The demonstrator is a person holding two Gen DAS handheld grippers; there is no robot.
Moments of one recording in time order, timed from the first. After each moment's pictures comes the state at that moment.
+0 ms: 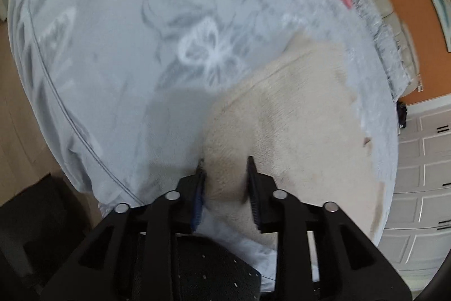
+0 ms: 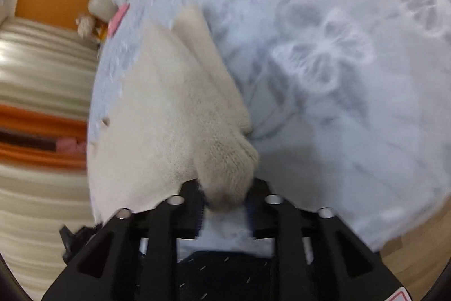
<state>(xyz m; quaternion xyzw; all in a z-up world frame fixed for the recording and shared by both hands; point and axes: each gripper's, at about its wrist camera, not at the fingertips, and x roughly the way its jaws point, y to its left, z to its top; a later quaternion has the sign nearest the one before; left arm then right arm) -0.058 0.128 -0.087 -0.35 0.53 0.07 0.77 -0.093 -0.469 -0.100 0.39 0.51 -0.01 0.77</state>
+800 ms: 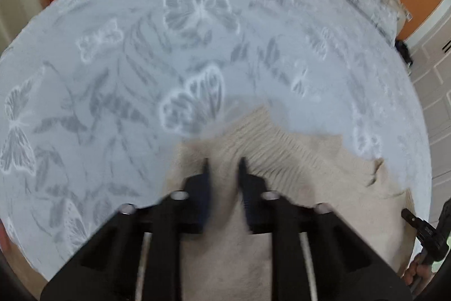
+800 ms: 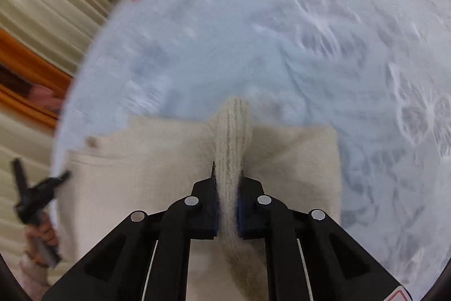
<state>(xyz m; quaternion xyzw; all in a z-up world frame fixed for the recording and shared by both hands) 0.126 0.061 -0.067 -0.17 0.52 0.00 0.84 0.117 -0.407 -0.062 0.22 0.51 0.06 0.83</state>
